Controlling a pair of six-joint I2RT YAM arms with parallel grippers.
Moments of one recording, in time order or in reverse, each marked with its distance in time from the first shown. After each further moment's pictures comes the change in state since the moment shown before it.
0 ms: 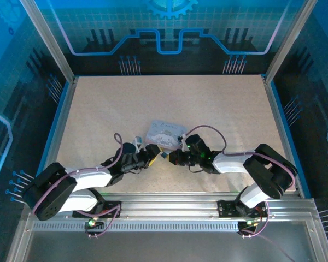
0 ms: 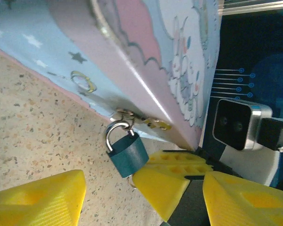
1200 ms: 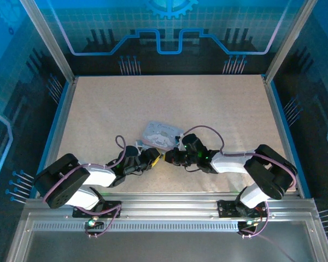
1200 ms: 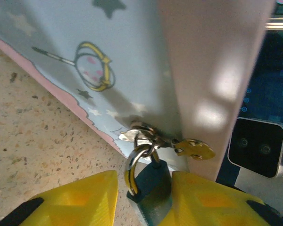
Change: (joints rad) left arm -0.028 0.163 -0.031 0.193 -0.026 -0.121; right arm 0.041 -0.003 0.043 -0.015 -0.011 0.166
